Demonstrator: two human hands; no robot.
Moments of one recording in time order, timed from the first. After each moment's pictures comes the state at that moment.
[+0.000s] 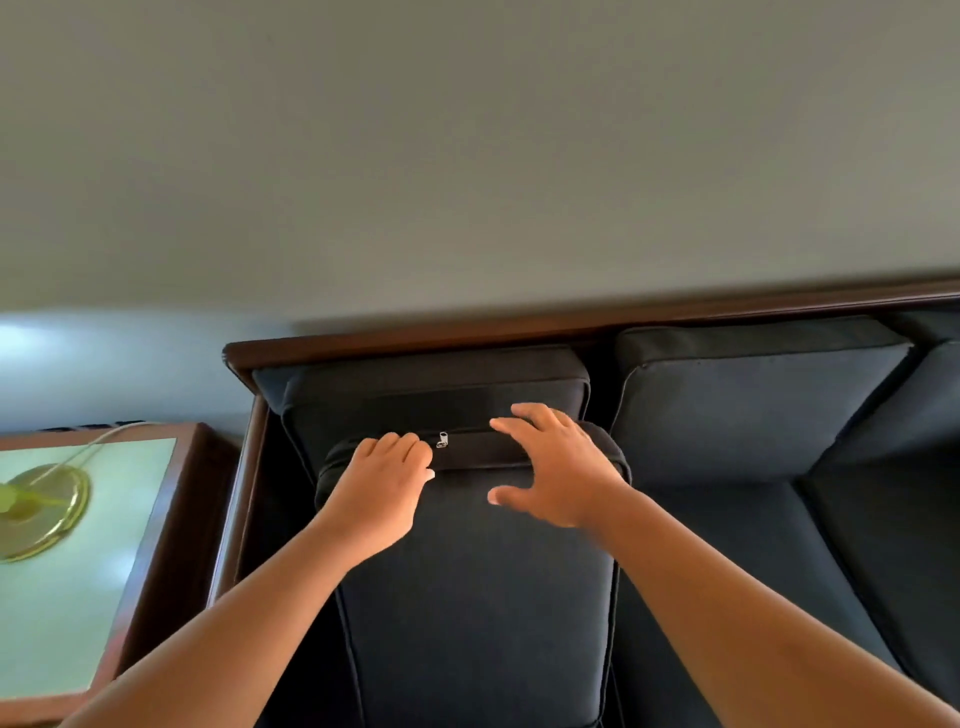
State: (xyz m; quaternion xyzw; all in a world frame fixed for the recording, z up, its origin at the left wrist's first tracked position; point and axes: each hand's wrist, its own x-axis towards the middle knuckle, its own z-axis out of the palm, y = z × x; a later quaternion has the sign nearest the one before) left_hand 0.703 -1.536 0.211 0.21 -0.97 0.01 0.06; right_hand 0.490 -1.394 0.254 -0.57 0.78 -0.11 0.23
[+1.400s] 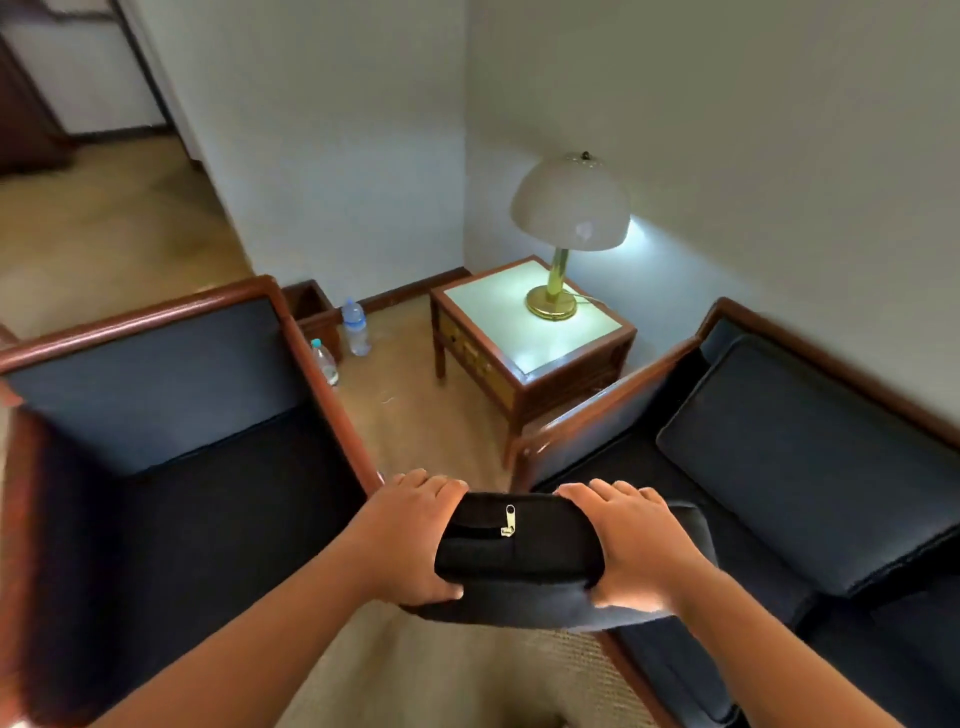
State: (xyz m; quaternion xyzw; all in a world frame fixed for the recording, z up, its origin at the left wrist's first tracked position) left_hand 1.155 -0.981 0.313 0.65 -0.75 -0.10 -0.02; right_hand 0.887 -1.085 0.320 -0.92 0.38 0.08 0.11
